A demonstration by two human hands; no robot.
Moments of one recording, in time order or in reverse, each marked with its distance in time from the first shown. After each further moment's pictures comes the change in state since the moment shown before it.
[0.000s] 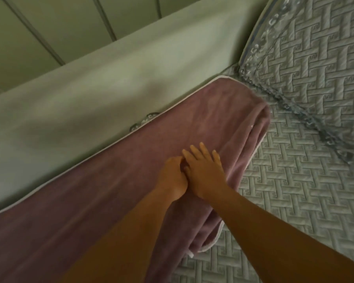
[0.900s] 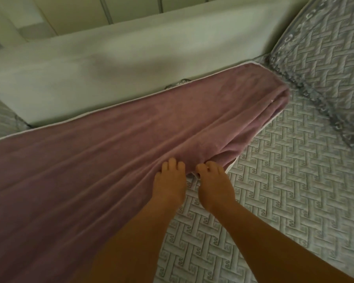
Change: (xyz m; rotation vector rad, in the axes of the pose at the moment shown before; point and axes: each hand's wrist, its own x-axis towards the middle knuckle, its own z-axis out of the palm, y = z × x) left_hand -0.189 -0.060 0.054 0.542 0.124 -0.100; right_hand -0.177 -0.041 0.066 0.030 0.110 -0.104
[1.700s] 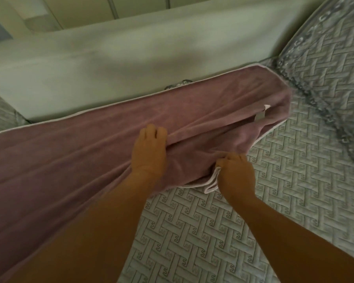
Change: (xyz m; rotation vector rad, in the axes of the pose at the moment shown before) left_hand 0.054 -0.019 -0.055 -0.143 0.354 -0.102; right_hand 0.037 0.049 -0.049 -0.141 0.098 0.044
